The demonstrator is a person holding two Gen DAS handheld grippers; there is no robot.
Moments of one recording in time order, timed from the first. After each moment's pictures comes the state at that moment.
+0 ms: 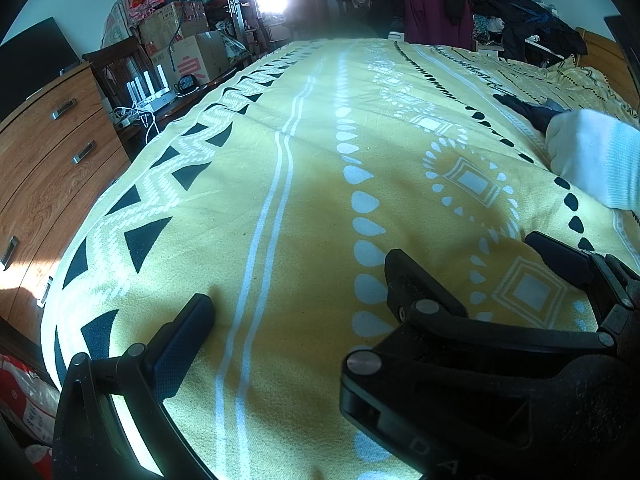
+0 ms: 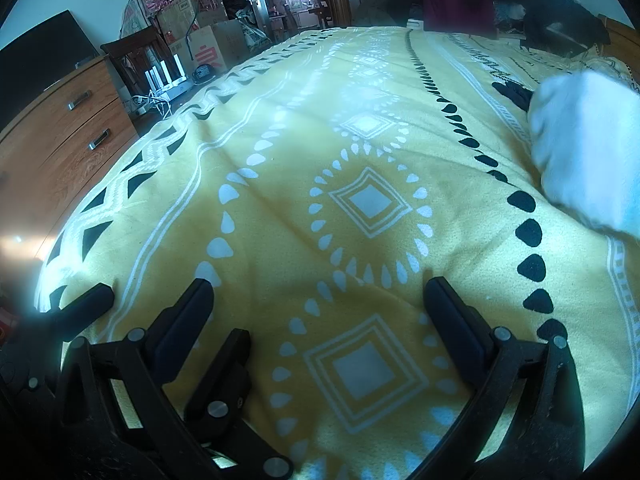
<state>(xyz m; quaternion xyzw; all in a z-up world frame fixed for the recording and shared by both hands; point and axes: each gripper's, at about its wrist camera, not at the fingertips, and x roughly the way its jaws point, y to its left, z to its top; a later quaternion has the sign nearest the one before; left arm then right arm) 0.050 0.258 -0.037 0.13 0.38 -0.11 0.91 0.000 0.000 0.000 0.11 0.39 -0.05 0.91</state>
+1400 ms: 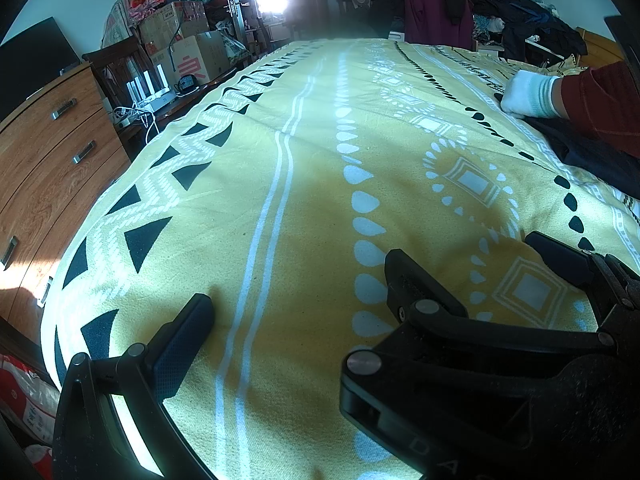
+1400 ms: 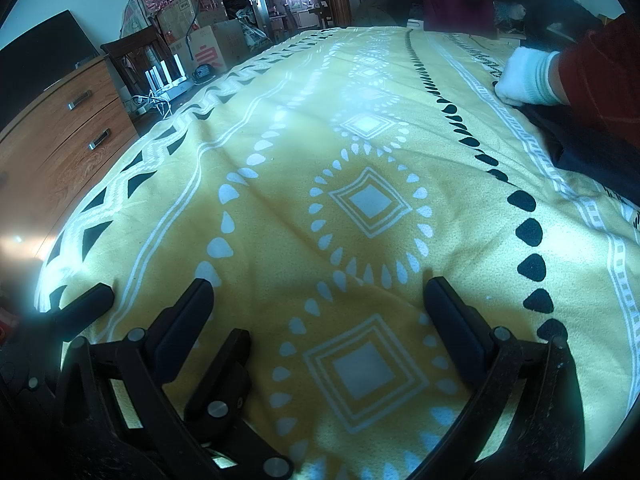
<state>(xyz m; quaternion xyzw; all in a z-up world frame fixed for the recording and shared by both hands) 0.051 0.256 -0.038 0.13 0.38 -0.11 0.91 0.001 0.000 0.000 0.11 0.39 -0.05 0.91</state>
